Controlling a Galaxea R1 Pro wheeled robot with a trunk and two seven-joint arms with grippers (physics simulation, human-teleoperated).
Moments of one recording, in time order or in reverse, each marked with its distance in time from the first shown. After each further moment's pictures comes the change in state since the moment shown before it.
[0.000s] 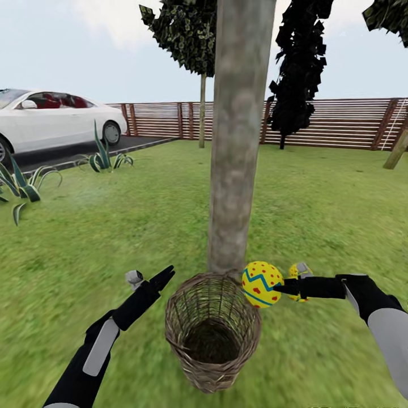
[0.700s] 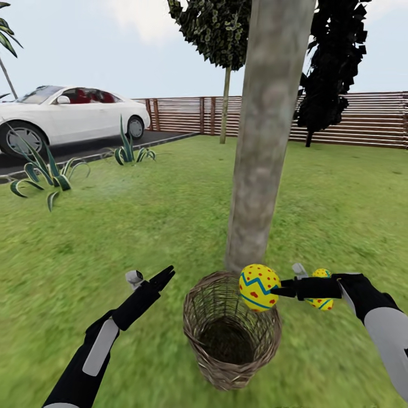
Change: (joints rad) left arm 0.000 0.002 -0.002 -0.003 0.000 0.005 -0.006; right arm 0.000 0.011 0.050 -0.010 0.000 -0.002 0.006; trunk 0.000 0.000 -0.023
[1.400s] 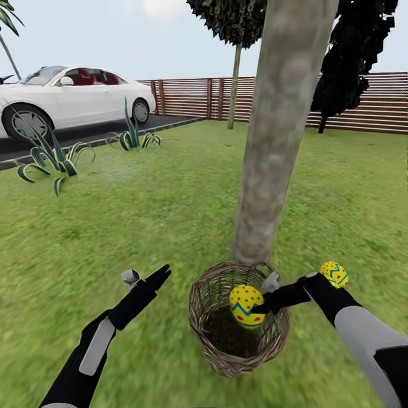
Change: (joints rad) left arm 0.000 0.006 0.030 -0.002 0.000 0.010 0.006; right arm -0.001 0.109 0.364 0.006 0.015 -0.002 -0.397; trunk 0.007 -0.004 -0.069
